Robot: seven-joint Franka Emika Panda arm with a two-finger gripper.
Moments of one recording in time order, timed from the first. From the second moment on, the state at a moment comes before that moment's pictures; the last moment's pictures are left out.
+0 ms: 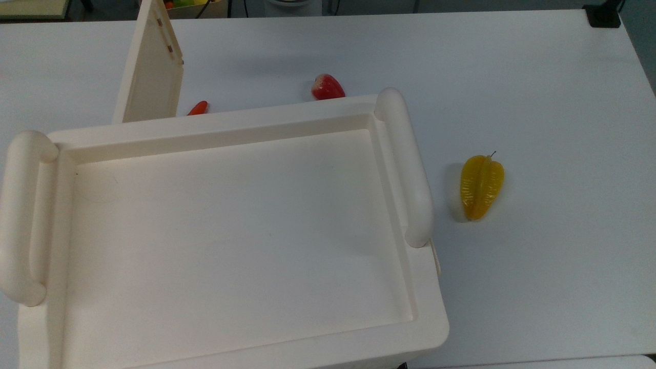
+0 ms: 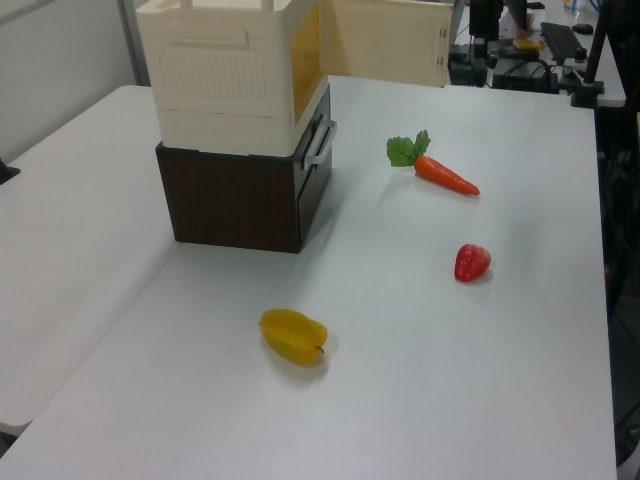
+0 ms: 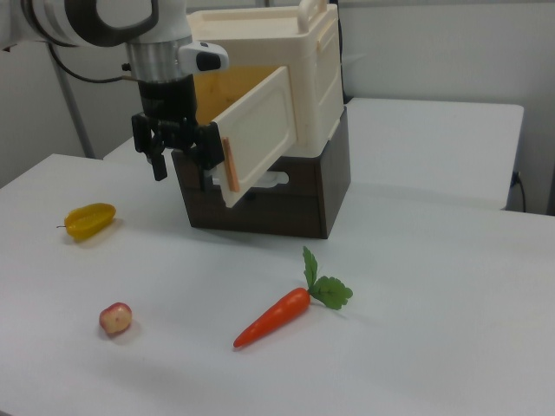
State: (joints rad) arm 0.08 0.05 -0.23 -1.48 -0.02 1.44 -0.14
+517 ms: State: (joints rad) arm 0.08 0.05 -0.22 -1.48 -0.02 1.44 -0.13
